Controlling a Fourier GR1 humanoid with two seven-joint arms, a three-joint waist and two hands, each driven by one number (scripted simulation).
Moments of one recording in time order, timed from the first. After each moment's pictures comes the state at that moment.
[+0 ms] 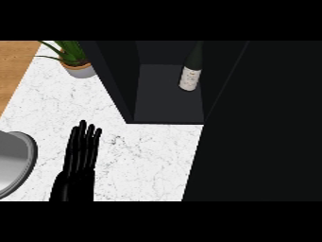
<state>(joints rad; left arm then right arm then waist) 0.09 0.35 -0.64 -1.86 0.48 0.60 -0.48 0.30 -0.26 0.49 -2.52 -0.11 0.33 0.44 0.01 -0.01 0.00</state>
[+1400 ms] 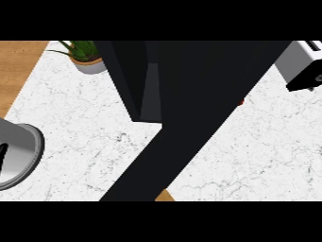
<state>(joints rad) 0.45 0.69 -0.20 -2.04 0.80 0.19 -0.56 -0.39 -0.07 0.83 -2.25 -0.07 -0.22 0.69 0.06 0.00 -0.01</state>
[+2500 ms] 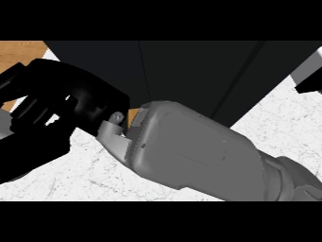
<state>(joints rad) 0.43 0.78 0.04 -1.96 0.97 -0.04 -0.50 -1.25 0.00 0.57 -1.34 -0.74 -0.15 0.57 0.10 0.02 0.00</state>
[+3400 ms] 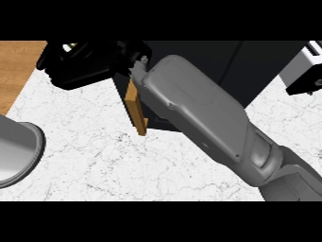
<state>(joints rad) 0.46 0.79 0.15 -1.96 1.02 -0.10 -0.44 -1.32 0.00 0.47 -0.85 -0.75 0.11 0.21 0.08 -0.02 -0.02</state>
